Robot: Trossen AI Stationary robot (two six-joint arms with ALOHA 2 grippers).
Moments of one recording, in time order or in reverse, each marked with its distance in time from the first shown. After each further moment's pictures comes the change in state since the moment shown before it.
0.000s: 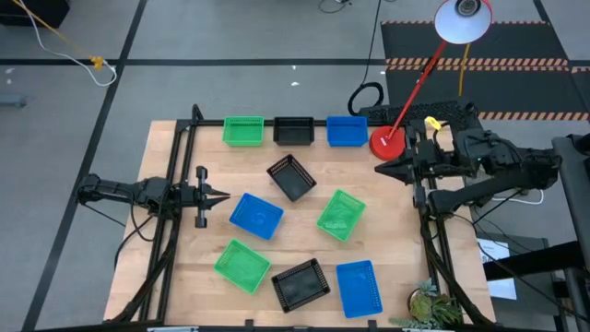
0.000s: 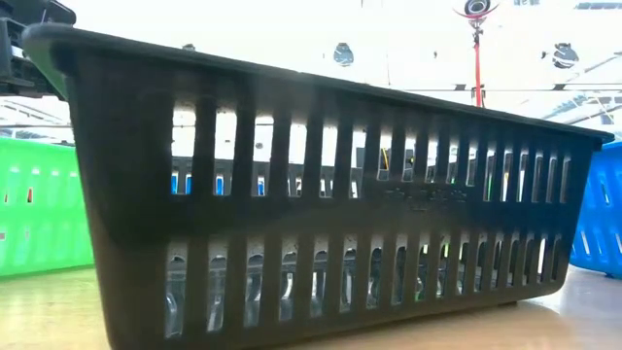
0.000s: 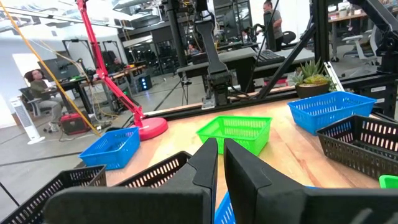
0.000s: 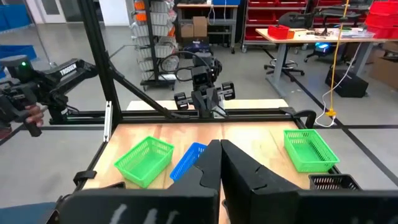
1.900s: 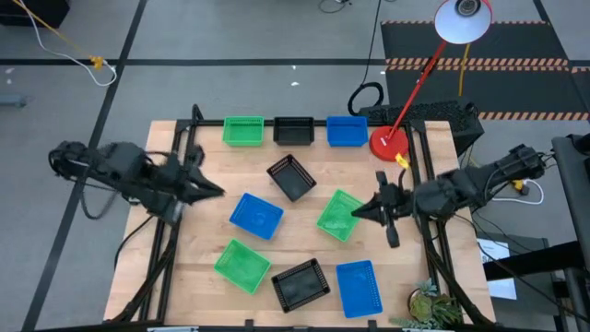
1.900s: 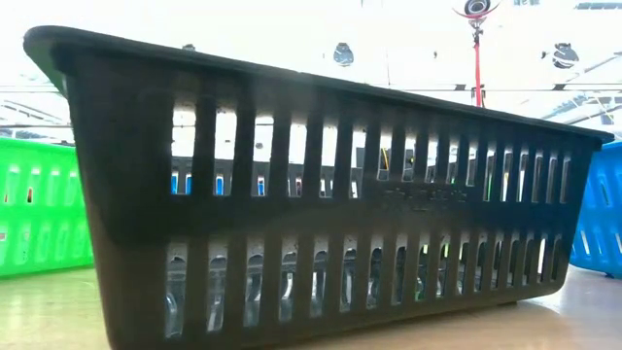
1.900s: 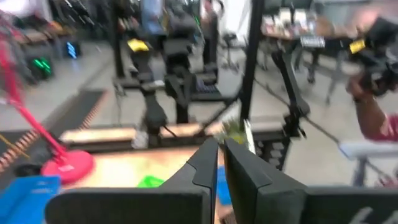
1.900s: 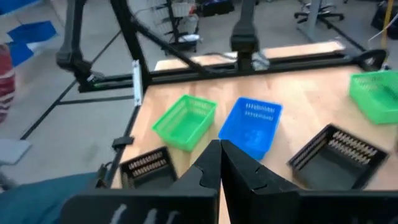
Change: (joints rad) left arm -0.163 0.821 1.099 -0.428 0.078 -0.280; right arm 0.256 0.151 -0.186 0.155 0.132 0.260
